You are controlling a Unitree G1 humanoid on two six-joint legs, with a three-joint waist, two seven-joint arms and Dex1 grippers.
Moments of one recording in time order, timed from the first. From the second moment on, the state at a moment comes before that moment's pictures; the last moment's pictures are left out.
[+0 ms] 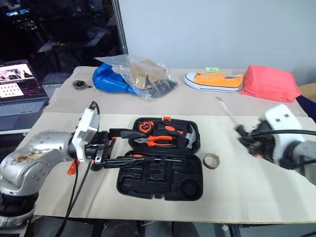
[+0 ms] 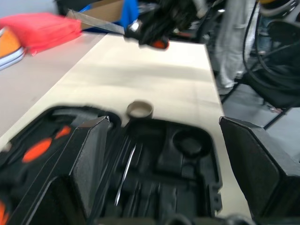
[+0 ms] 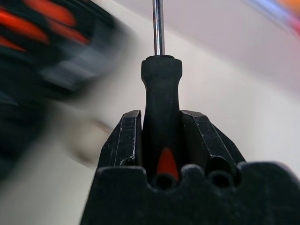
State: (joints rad) left arm -0.24 0.73 0.14 -0.57 -0.79 0.72 -1.05; right arm -0.21 -1.06 -0.33 -0.68 0.69 1.11 0.66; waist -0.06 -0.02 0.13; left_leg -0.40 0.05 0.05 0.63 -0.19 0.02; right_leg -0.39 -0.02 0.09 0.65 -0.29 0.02
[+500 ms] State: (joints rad) left arm 0.27 0.85 0.54 -0.64 -0.85 0.57 -1.25; right arm -0.54 -1.04 0.49 -0.43 0.18 0.61 1.13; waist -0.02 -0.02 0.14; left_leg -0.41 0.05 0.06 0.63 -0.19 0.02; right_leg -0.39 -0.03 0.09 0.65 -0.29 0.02
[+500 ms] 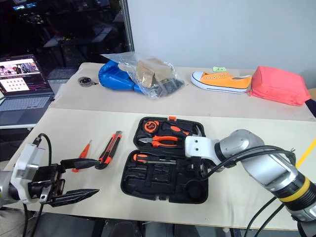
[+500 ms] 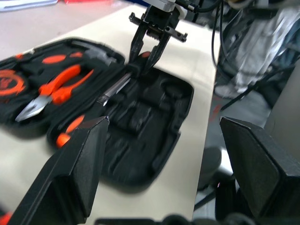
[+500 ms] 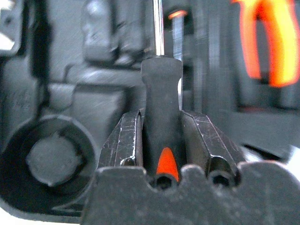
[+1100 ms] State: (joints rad) left arm 0.19 0.87 0.45 -0.57 -0.82 0.48 -1.28; right arm -0.57 -0.93 0.53 -0.44 0.09 0.83 1.15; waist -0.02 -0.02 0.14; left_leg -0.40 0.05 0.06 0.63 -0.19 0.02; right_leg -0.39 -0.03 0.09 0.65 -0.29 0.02
